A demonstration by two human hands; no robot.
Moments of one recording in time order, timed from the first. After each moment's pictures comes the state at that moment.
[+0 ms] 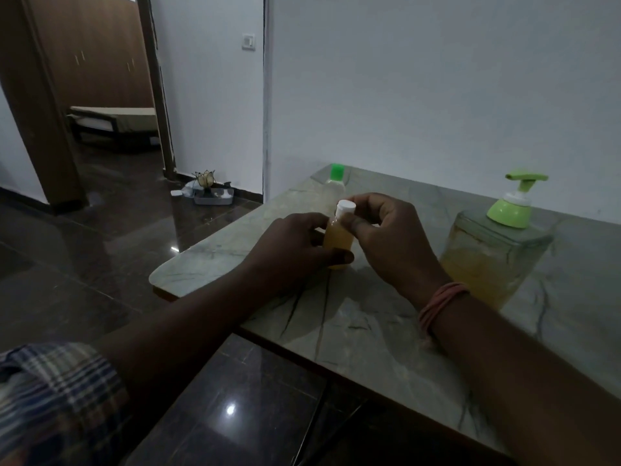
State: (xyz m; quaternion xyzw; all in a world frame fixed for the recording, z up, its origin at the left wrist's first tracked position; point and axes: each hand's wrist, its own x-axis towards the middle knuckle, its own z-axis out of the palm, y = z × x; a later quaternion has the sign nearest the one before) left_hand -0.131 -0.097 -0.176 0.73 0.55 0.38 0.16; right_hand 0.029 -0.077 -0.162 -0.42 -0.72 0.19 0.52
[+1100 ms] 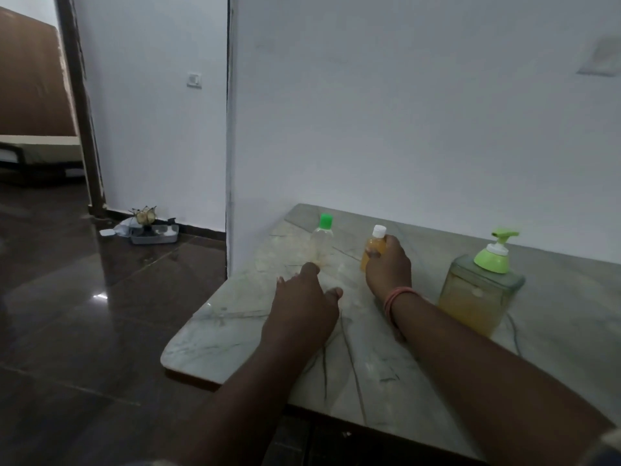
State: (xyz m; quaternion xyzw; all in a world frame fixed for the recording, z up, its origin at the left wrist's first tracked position) left_hand -0.131 -0.094 -0.182 0.66 0.61 0.39 0.19; right_hand 0.020 0.003 -0.175 -0.69 -0.52 0.06 0.49
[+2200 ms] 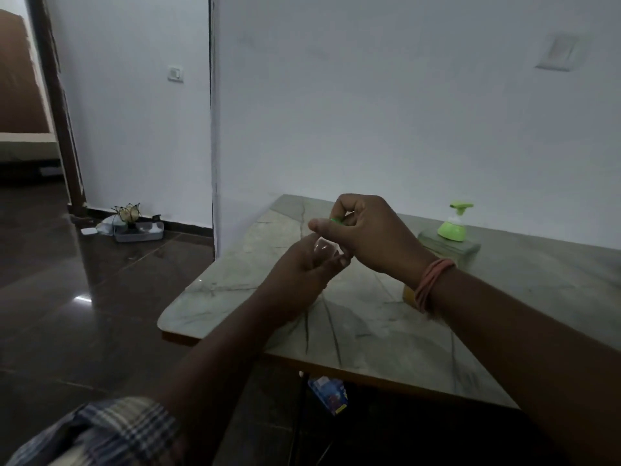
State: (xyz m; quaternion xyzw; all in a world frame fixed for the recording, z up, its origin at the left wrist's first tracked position) left_hand -0.135 -0.114 -0.172 0.75 0.32 0.50 0.31; right_hand 0.004 -0.122 -0.102 -0.45 -0.76 0.15 0.44
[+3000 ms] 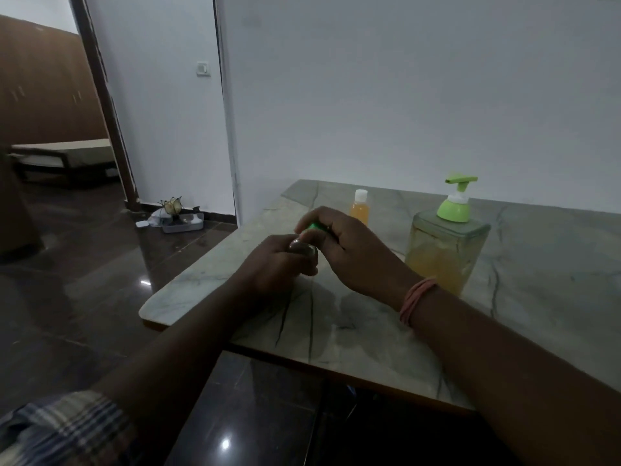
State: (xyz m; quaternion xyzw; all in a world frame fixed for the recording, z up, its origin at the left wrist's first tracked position) left_hand -0.134 -0.107 -0.170 0.70 0.46 0.42 0.35; right_hand 0.028 -0.096 -0.155 -0.35 -0.83 0.14 0.41
